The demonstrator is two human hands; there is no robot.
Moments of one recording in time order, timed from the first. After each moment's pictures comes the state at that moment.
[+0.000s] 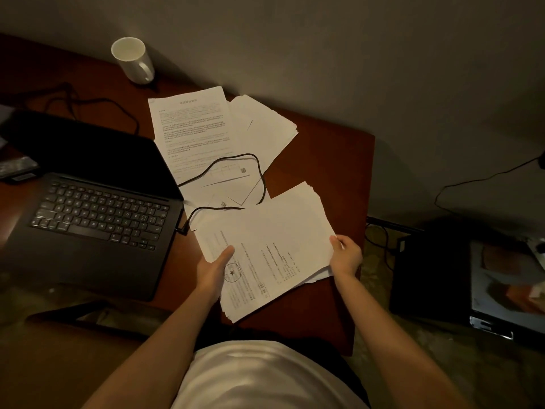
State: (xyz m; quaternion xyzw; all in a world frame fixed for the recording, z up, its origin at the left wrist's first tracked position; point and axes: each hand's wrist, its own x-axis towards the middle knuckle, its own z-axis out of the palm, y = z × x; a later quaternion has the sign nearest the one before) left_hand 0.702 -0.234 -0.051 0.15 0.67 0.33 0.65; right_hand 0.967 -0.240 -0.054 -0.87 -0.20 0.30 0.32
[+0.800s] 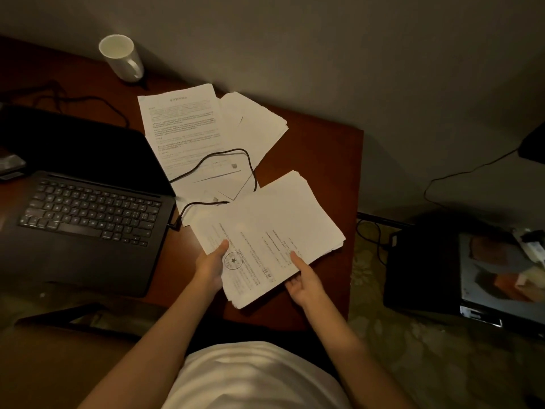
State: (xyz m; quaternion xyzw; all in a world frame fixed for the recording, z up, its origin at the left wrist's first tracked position) left_hand 0.718 -0.225 -0.040 0.00 0.64 0.34 0.69; right_hand 0.897 -0.285 -0.037 -0.59 0.19 0.63 0.47
